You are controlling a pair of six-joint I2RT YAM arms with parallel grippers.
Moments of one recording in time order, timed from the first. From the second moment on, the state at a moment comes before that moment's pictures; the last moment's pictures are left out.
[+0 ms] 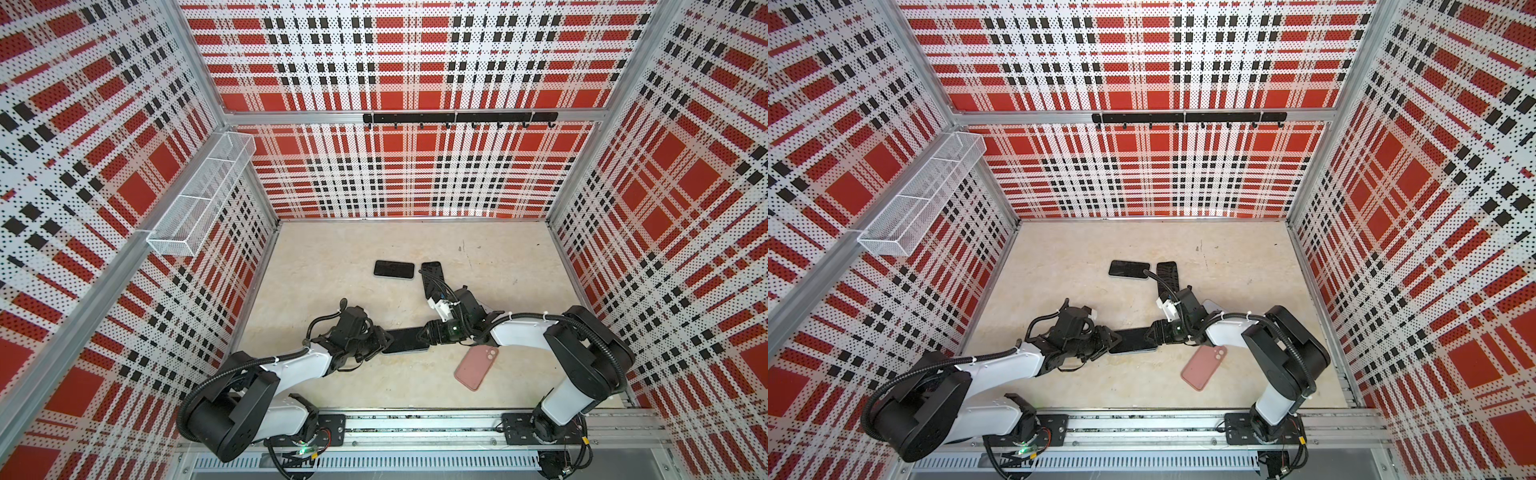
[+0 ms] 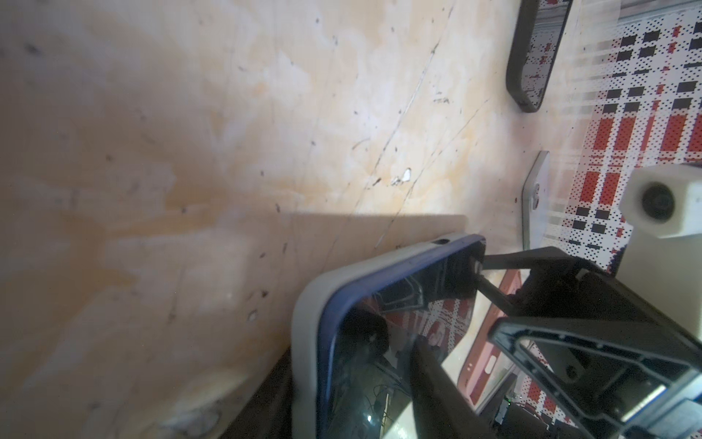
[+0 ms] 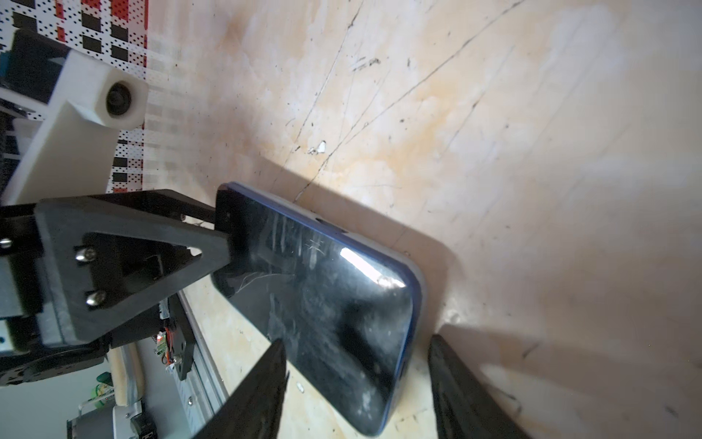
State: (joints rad) left arm -0.54 1.30 0.36 0.10 0.32 -0.99; right arm 0.67 1.66 0.69 0.07 -0.48 0.56
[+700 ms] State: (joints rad) left arm -0.53 1.32 0.40 0.06 0.31 -0.98; right arm 0.72 1.68 0.72 0.06 -0.37 0.58
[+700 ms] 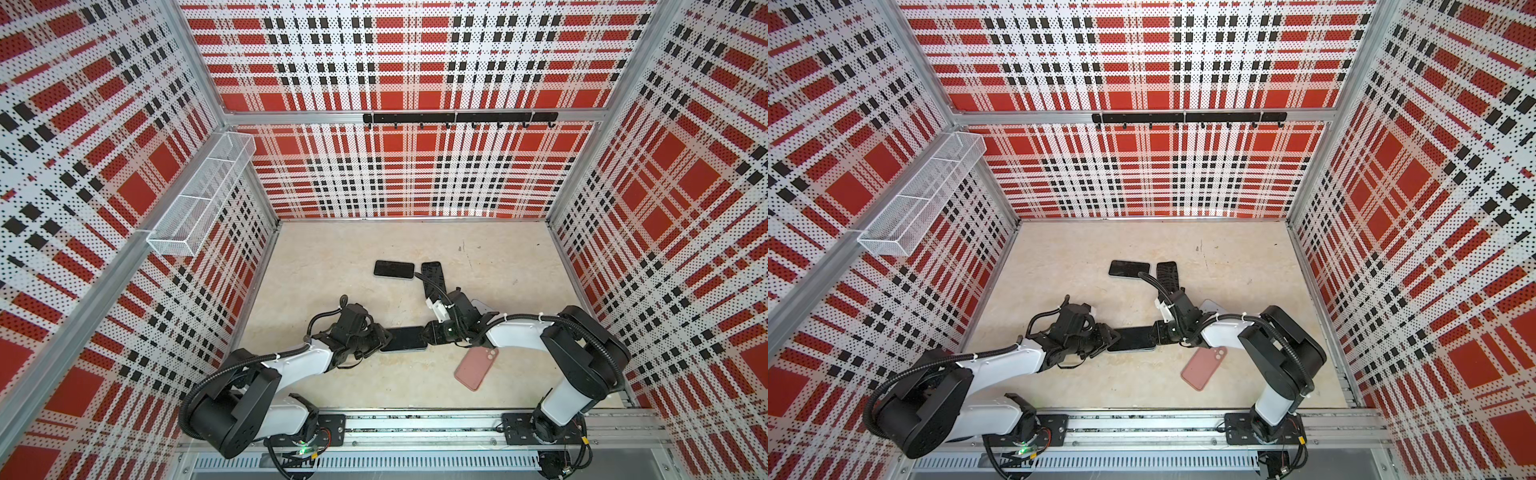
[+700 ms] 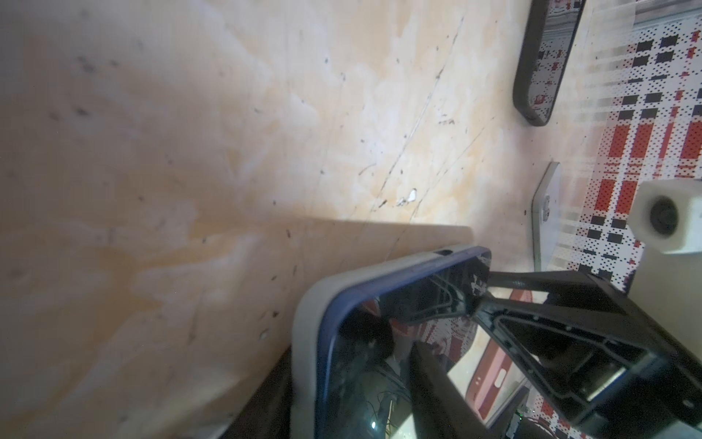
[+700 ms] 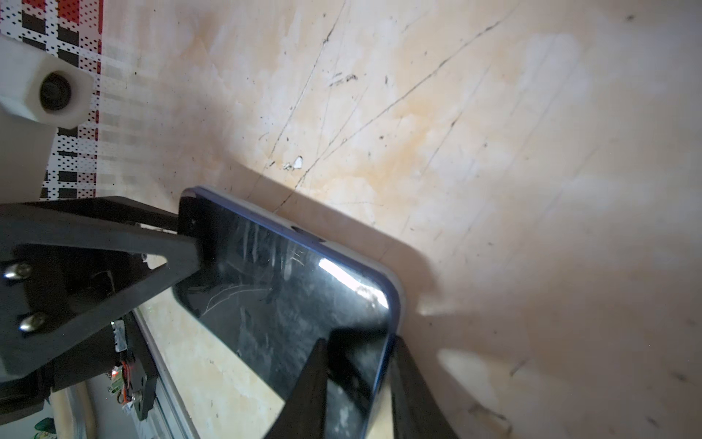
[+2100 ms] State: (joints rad) left arm -0.61 1.35 0.44 0.28 0.38 -1.04; right arm 0.75 1.75 0.74 0.14 -0.30 0.59
